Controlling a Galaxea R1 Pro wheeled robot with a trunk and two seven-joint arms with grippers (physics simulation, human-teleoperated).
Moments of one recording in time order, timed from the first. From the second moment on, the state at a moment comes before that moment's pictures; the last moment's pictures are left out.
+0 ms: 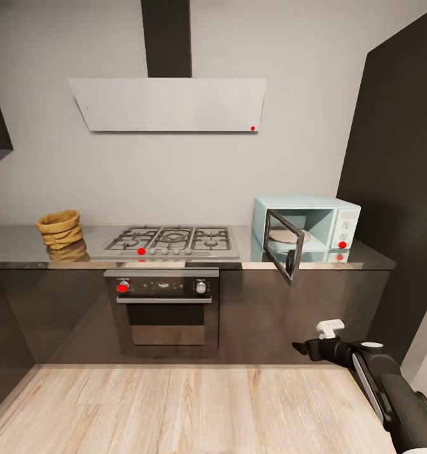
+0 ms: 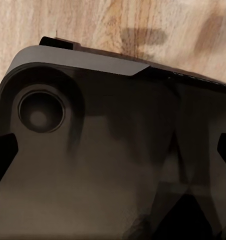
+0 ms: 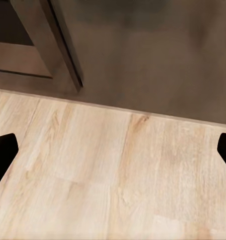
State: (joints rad) left arm 0.00 -0.03 0.04 -0.11 0.20 0.01 -0.08; right arm -0.40 -0.20 -0.13 -1.21 0.12 0.70 0.55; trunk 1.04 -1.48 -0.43
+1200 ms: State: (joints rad) left arm 0.00 -0.03 0.04 -0.11 0.21 0.01 -0.07; right arm -0.40 -0.05 -0.12 -0.75 0.13 0.47 0.21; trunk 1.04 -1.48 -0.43
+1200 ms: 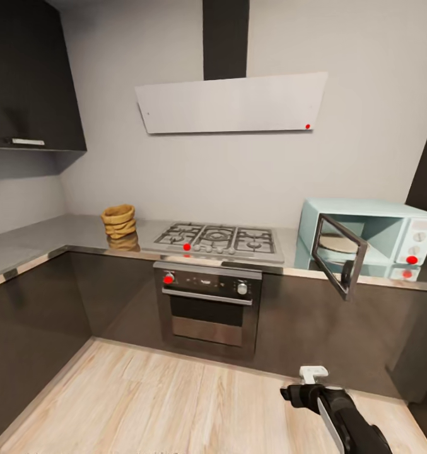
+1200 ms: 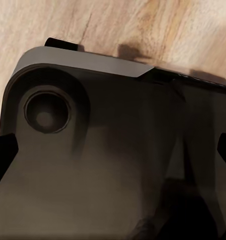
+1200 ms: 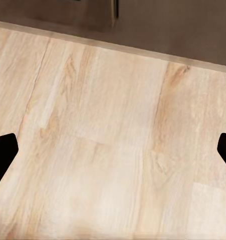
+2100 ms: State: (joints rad) left arm 0.00 -0.03 0.04 -0.11 0.21 0.01 -0.07; right arm -0.40 -0.07 -0.12 -0.20 0.12 0.10 0.15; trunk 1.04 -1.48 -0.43
